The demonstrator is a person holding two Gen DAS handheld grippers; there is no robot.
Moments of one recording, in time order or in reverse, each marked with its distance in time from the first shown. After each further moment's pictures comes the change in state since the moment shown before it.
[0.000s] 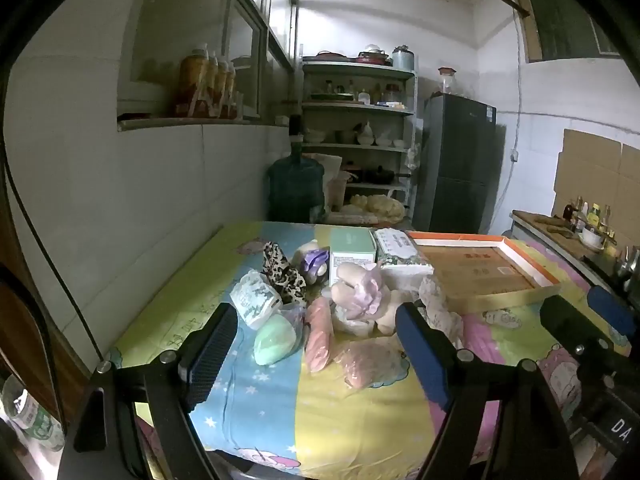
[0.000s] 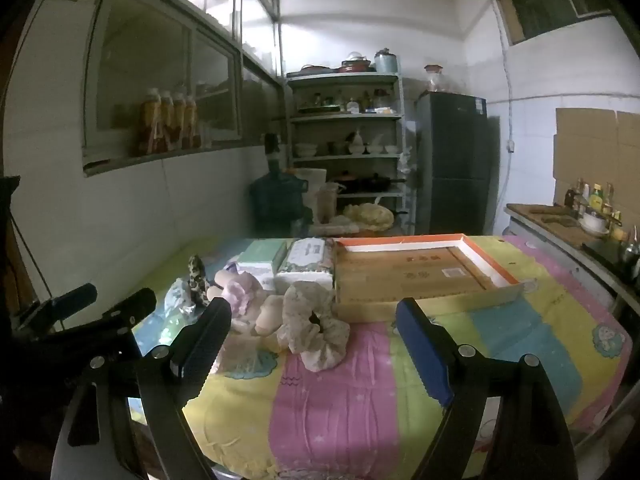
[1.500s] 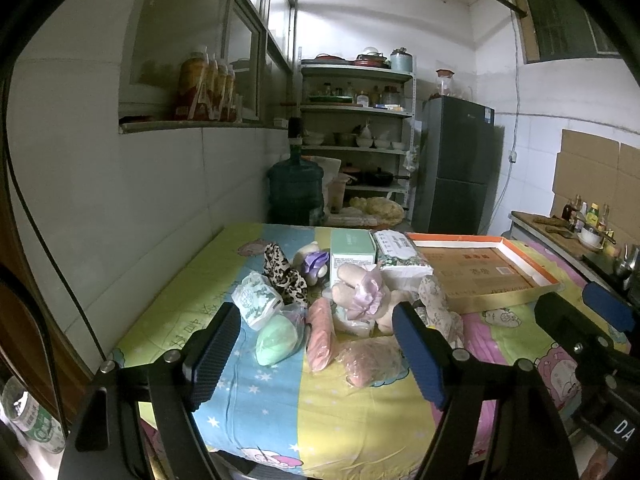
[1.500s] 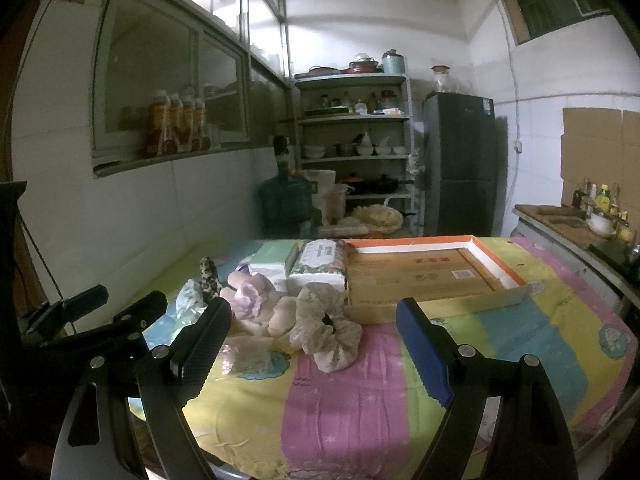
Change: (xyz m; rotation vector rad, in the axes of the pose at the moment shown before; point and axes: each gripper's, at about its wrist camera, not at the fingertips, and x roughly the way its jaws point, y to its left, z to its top) left arm -0.003 0.002 0.003 0.022 0.005 0.000; right arm -0.005 0.008 0.001 -0.009 -0.006 0.029
